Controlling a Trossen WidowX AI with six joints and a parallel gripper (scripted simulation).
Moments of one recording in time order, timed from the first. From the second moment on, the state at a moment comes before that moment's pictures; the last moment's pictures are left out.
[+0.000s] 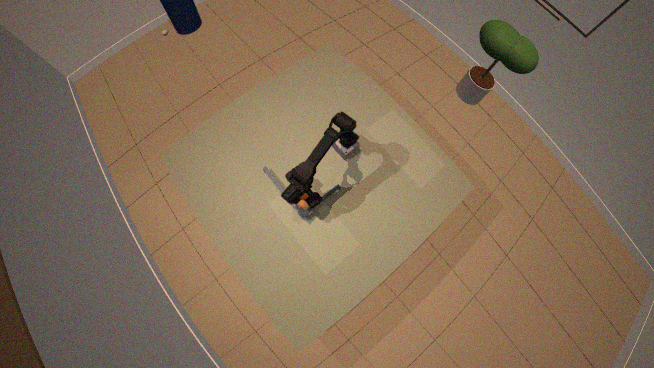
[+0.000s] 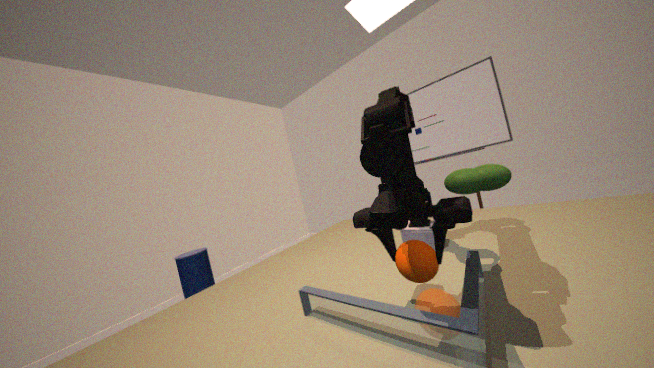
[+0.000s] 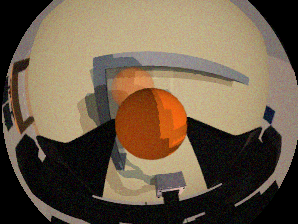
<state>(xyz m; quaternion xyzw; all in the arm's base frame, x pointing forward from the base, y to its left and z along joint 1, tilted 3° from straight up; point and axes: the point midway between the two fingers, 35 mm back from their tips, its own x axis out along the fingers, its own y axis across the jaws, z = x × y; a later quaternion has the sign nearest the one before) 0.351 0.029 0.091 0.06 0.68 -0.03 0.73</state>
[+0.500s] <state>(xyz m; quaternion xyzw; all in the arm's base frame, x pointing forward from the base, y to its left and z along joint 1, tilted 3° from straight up) 0.351 0.031 0.031 0.06 0.68 -0.03 0.73</state>
